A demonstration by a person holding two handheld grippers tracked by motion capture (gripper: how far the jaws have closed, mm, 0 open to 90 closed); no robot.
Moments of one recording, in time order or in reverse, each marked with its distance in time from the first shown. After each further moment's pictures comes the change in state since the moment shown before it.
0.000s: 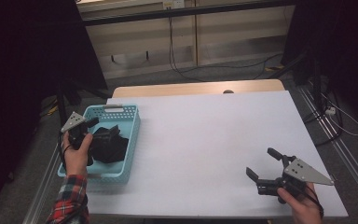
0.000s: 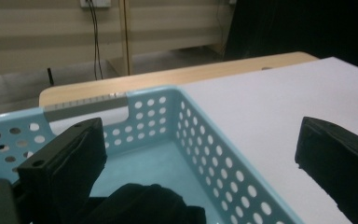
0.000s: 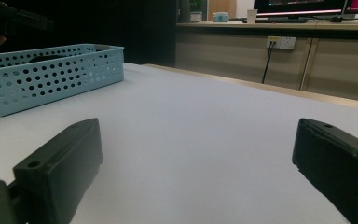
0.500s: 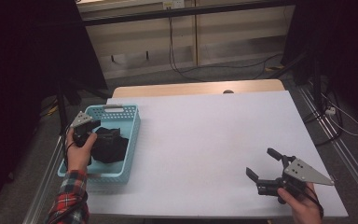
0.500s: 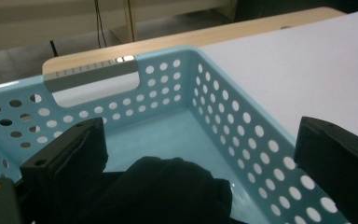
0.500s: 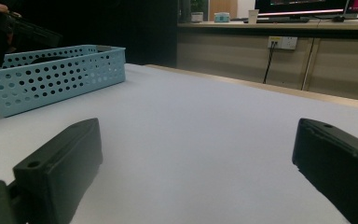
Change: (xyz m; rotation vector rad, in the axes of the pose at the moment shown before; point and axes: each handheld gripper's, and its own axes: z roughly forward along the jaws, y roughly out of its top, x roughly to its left) left arm 0.011 -0.006 0.016 0.142 0.022 0.053; right arm 0.000 0.000 0.000 -0.002 0.006 0.007
